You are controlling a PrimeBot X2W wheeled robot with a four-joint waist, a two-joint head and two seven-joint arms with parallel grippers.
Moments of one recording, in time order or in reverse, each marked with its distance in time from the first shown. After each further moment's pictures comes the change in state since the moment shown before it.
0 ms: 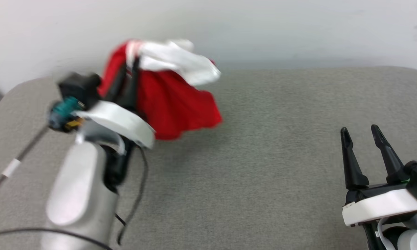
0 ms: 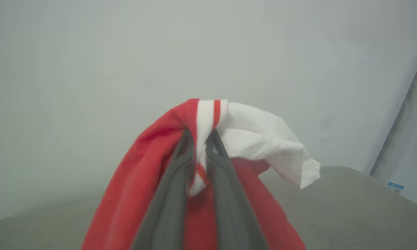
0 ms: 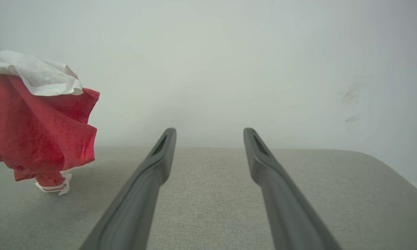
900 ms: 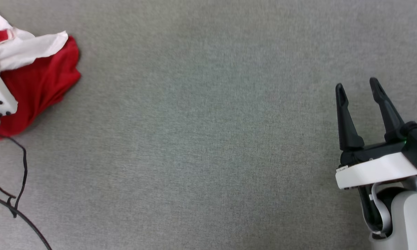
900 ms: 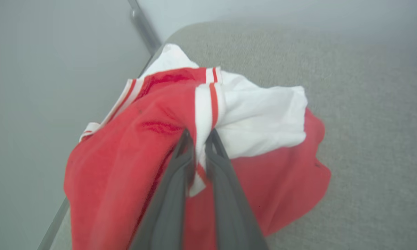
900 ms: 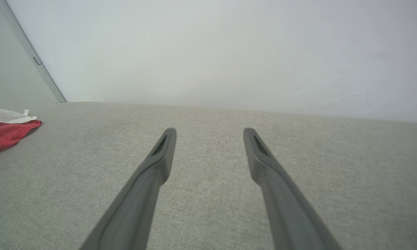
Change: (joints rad) left arm -0.280 0.309 0.209 0.545 -0.014 -0.008 0.338; right arm -0.196 0.000 0.039 0.029 -0.074 0.000 -0.021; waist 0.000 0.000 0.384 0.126
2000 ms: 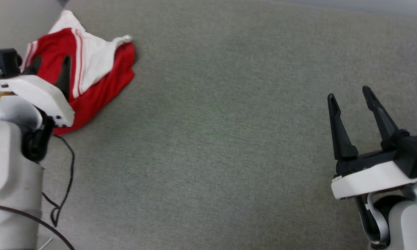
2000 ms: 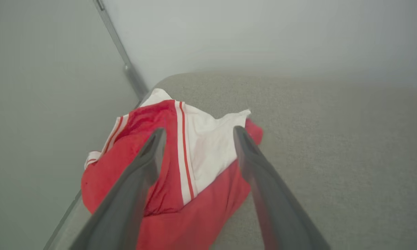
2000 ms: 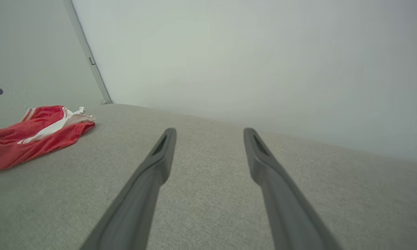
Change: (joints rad) left arm 0.203 -0.187 0.000 -0.385 0.068 -0.026 -0.124; right arm 0.070 0.000 0.030 -0.083 -0.049 0.000 0.073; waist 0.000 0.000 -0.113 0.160
